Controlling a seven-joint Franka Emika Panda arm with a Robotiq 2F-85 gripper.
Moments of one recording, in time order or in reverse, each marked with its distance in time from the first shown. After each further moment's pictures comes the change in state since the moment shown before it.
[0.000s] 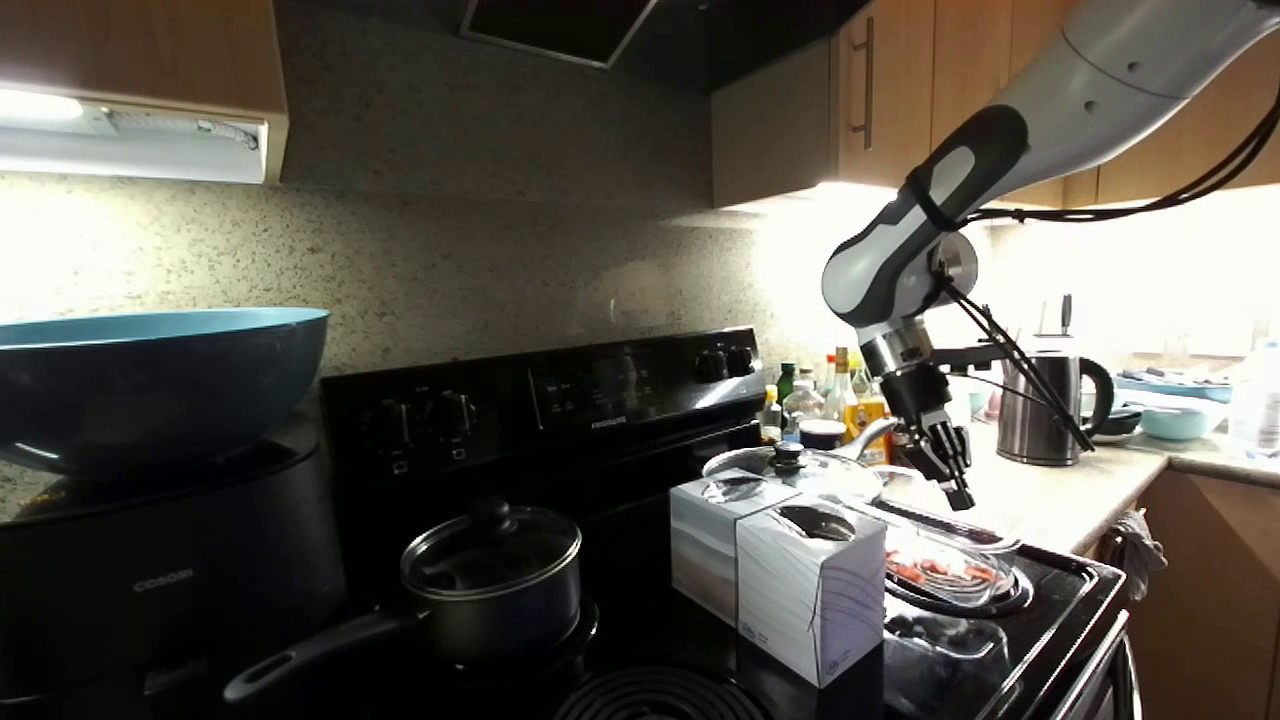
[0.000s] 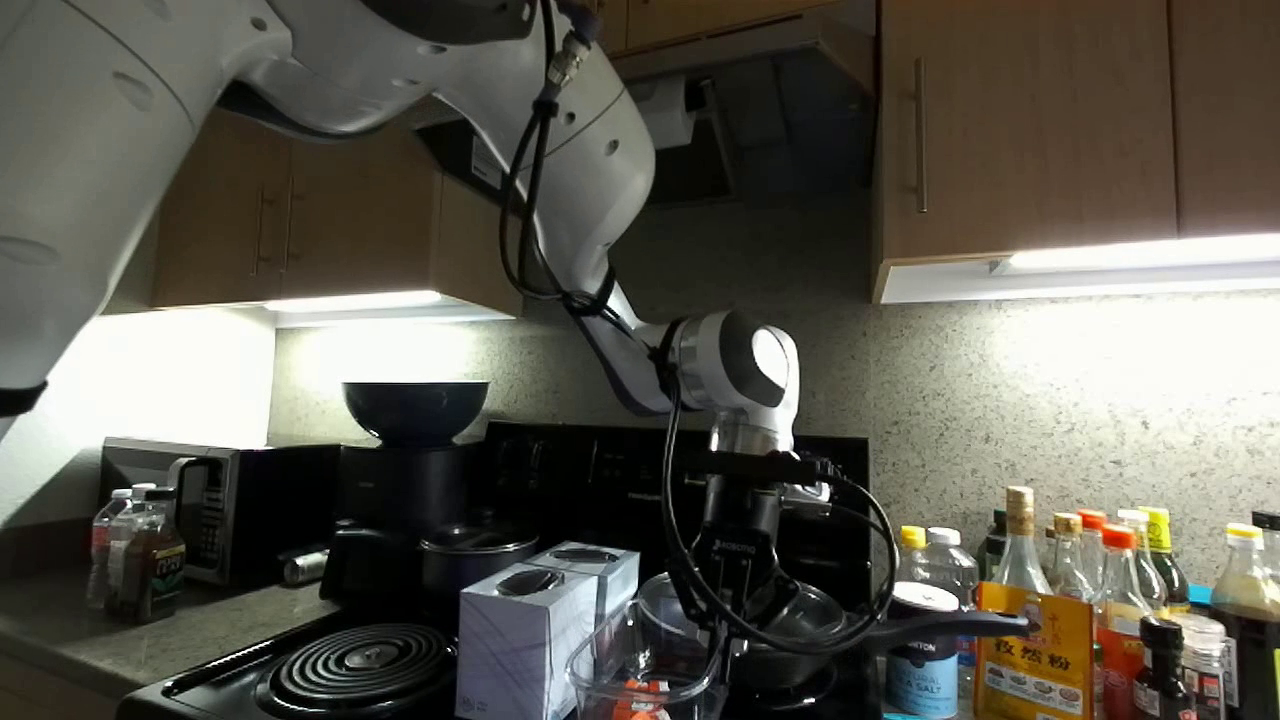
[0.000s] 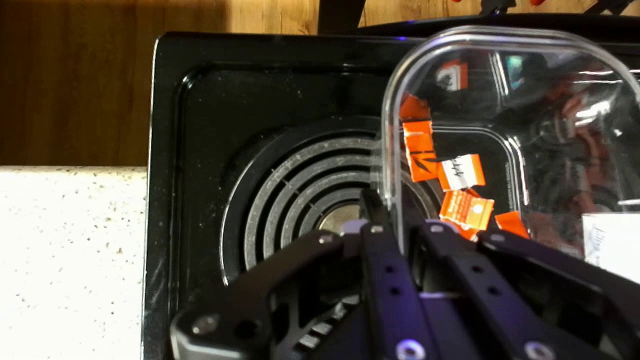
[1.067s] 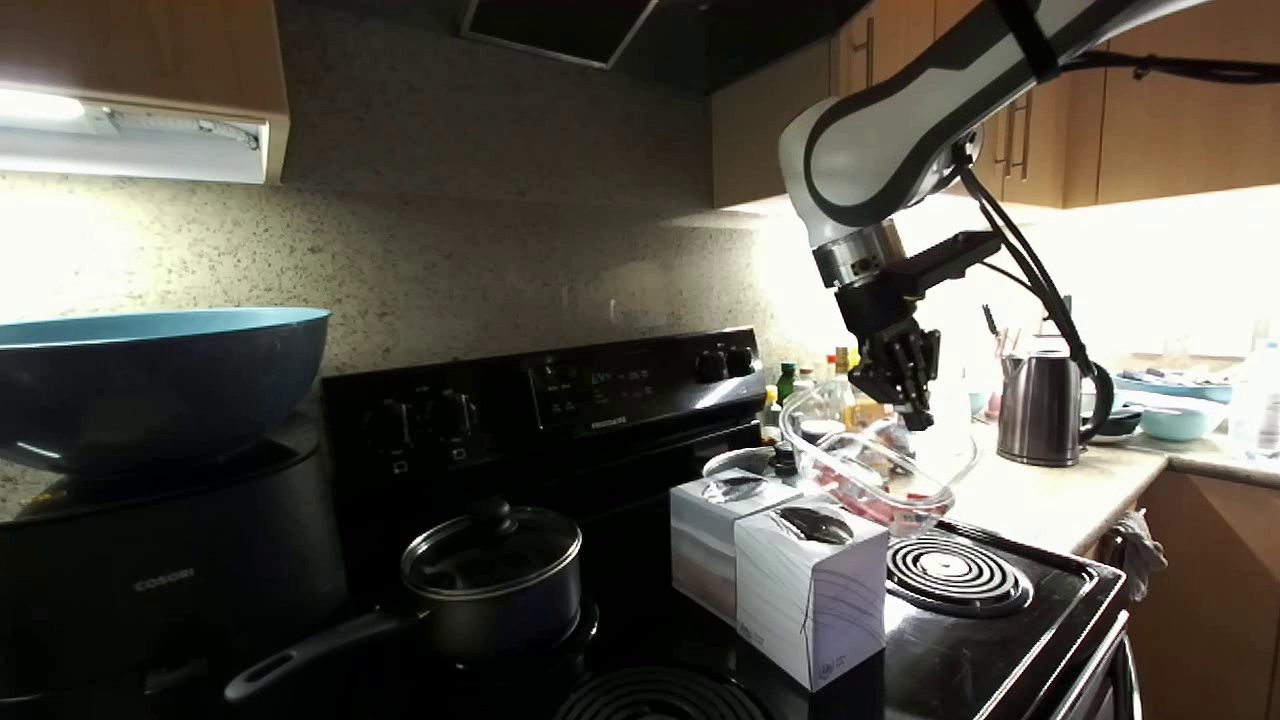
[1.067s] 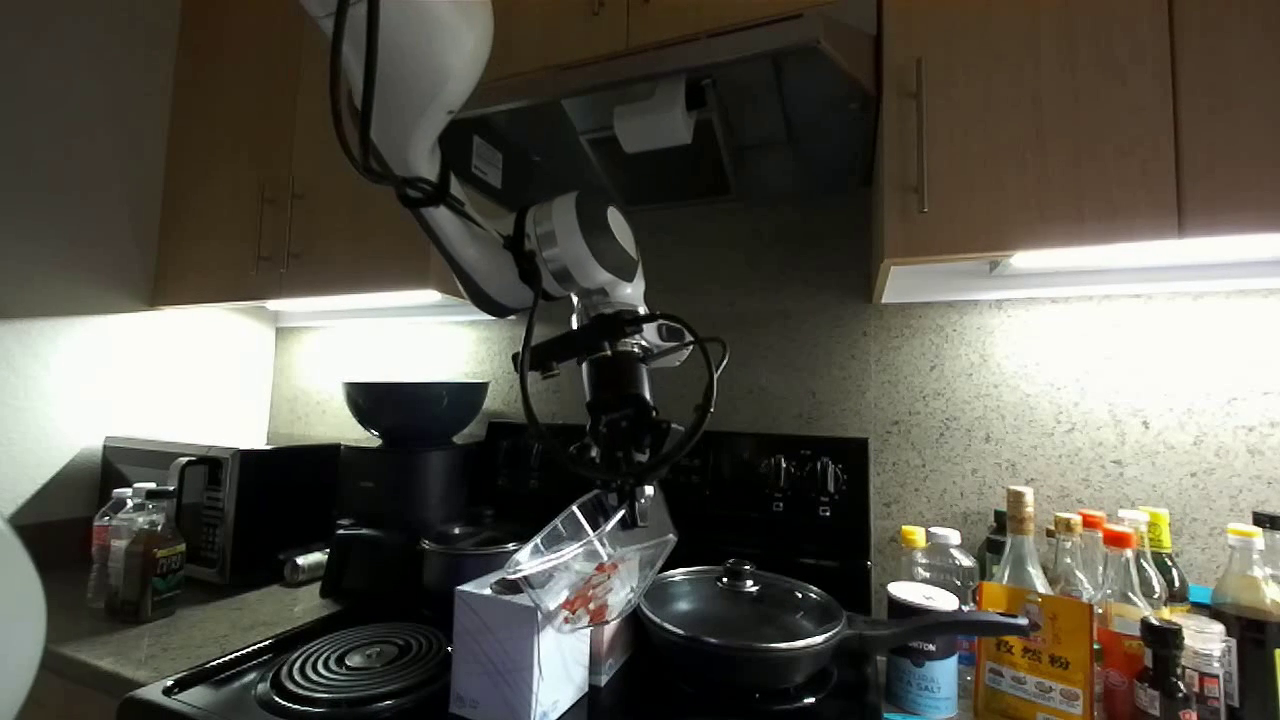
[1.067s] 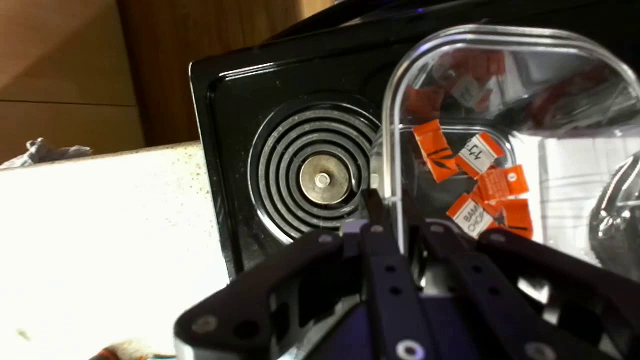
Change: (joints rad) arm 0.148 -0.373 0.140 -0.171 -0.212 0.018 0.543
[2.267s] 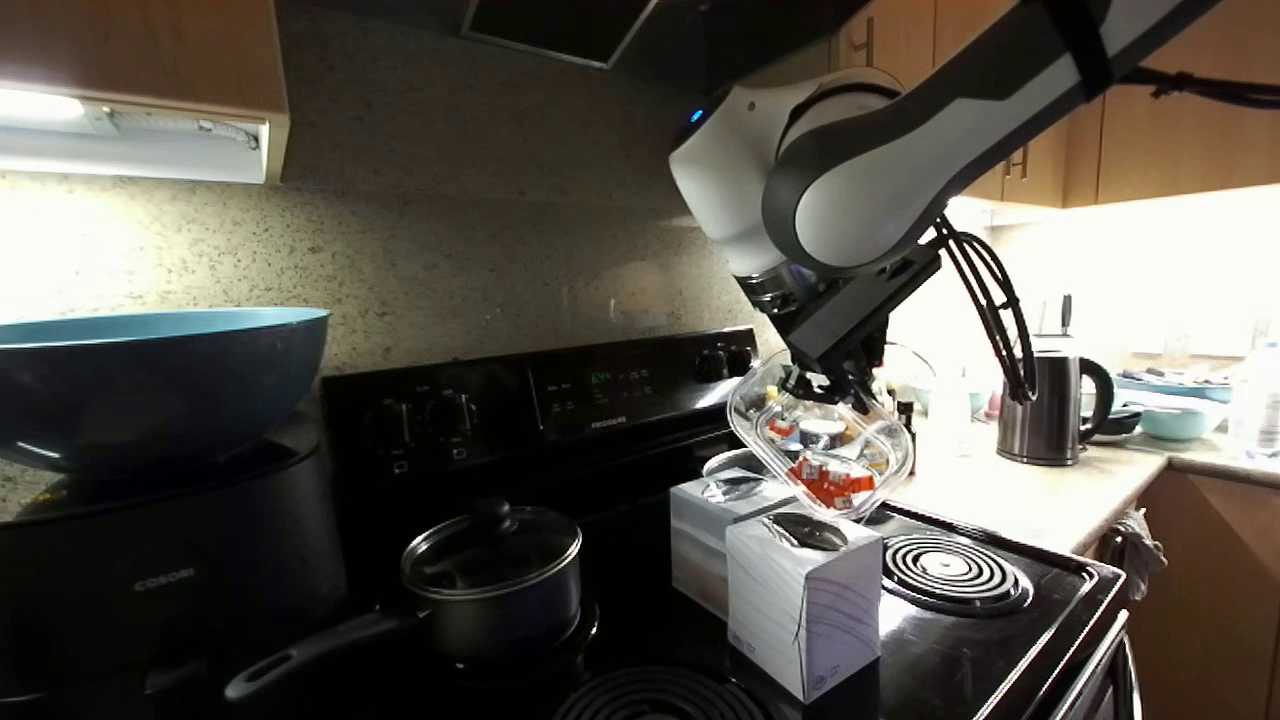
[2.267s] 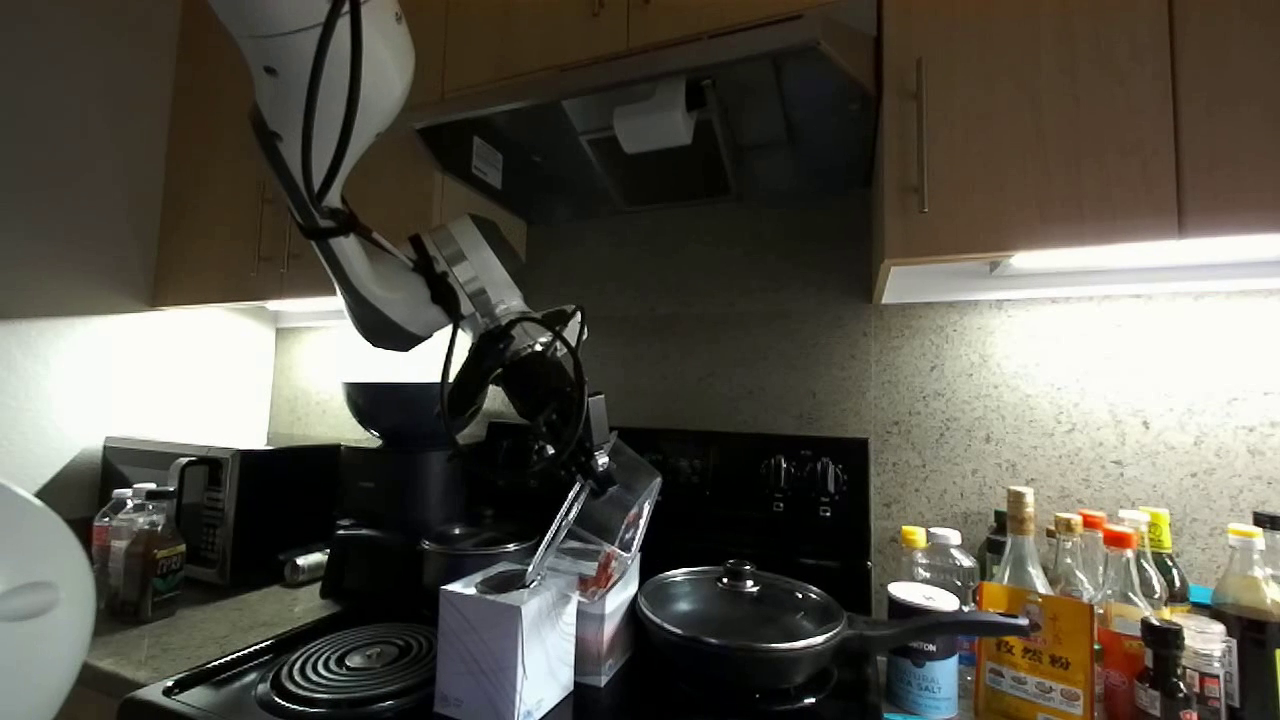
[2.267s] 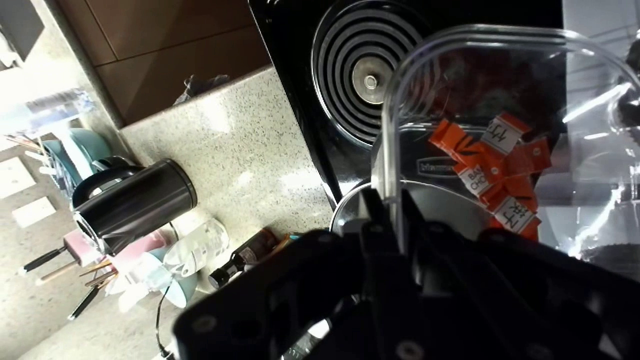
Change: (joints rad) arm 0.107 0.005 0.176 -0.034 -0.387 0.003 0.639
